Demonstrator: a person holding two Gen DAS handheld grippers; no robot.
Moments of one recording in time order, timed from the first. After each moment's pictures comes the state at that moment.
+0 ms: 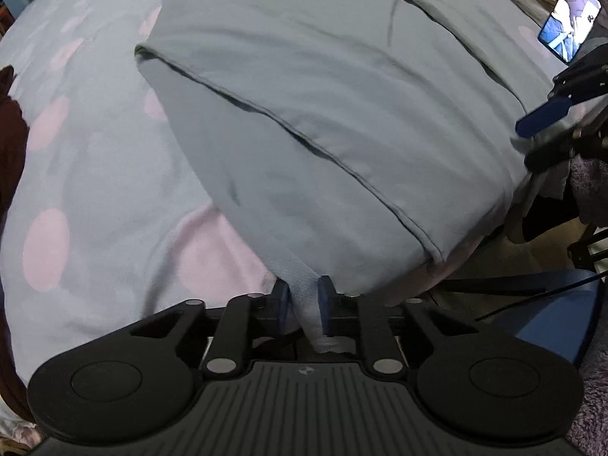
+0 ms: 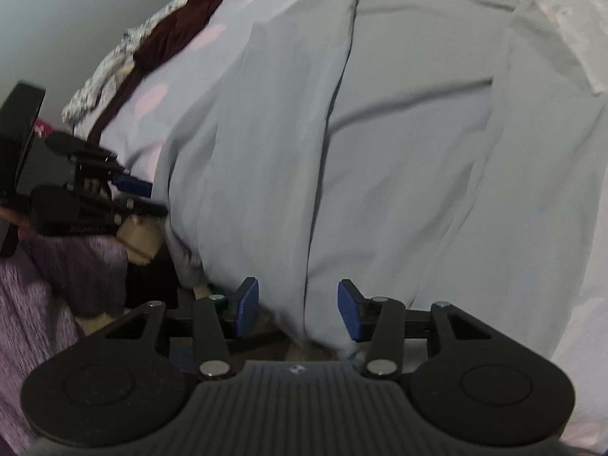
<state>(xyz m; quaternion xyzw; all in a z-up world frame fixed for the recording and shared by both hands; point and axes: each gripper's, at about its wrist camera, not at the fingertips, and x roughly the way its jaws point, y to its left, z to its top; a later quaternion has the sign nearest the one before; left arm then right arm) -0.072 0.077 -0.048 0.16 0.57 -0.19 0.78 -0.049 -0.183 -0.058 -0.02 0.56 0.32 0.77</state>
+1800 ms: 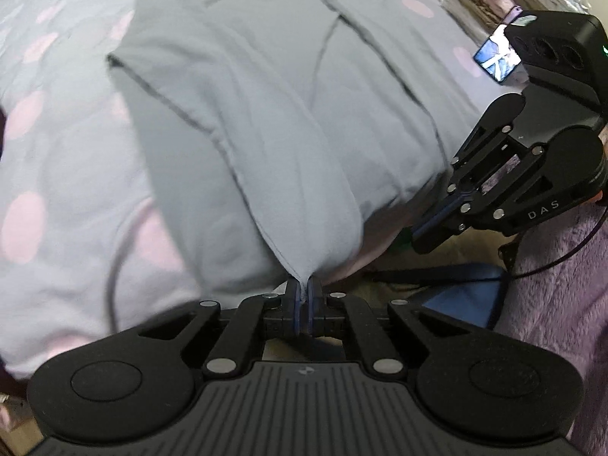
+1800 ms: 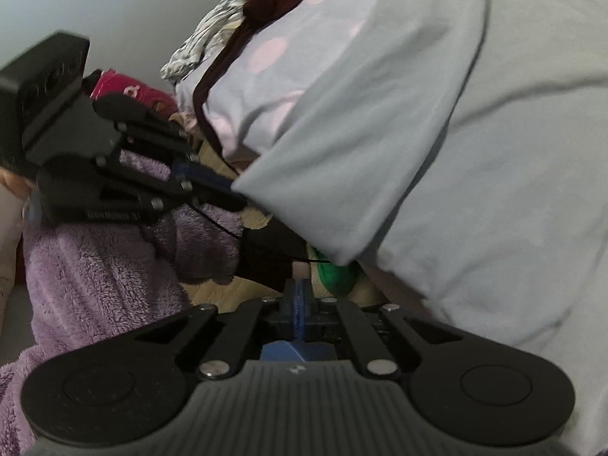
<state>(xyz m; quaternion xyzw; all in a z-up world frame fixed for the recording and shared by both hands) -0.092 0.074 -0.006 0.08 0.60 -0.25 0.75 -0.060 -0.128 -0.060 0.02 0.59 0.46 0.67</state>
